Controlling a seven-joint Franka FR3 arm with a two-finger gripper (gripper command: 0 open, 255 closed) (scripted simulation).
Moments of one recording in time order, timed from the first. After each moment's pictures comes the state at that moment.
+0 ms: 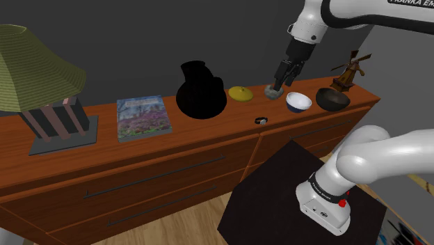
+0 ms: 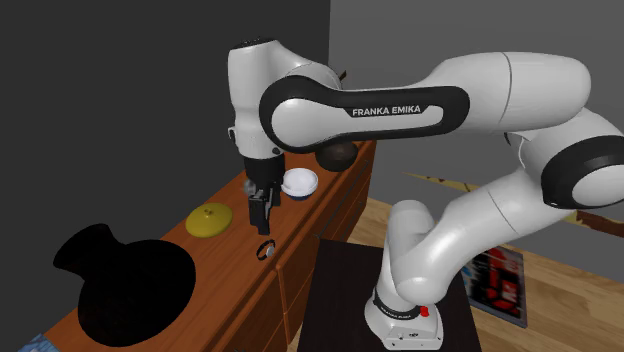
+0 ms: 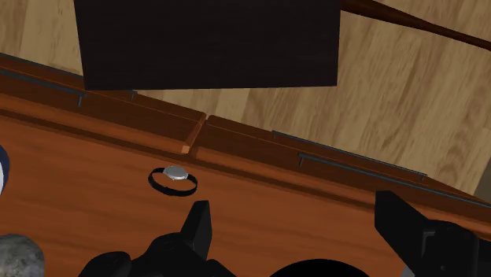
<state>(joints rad) 0.02 -0.75 0.02 -2.40 0.12 1.63 -0.02</state>
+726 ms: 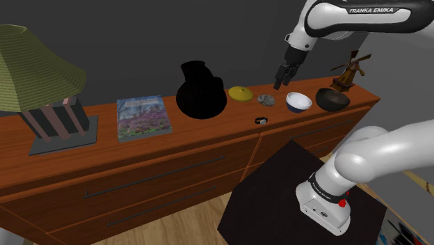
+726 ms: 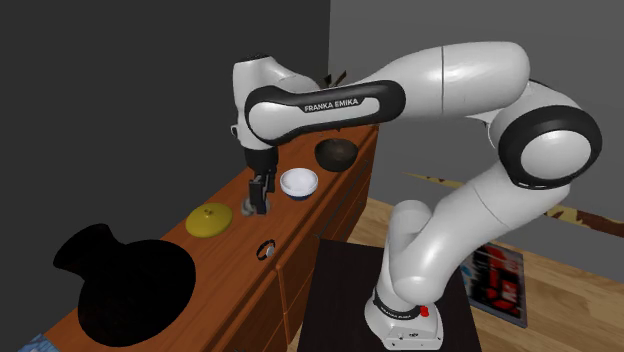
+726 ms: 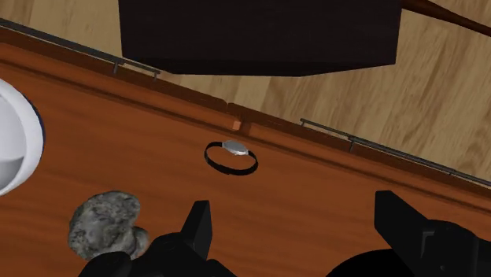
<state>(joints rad) -0.03 -0.58 -0.16 -2.40 0.04 1.79 -0.26</state>
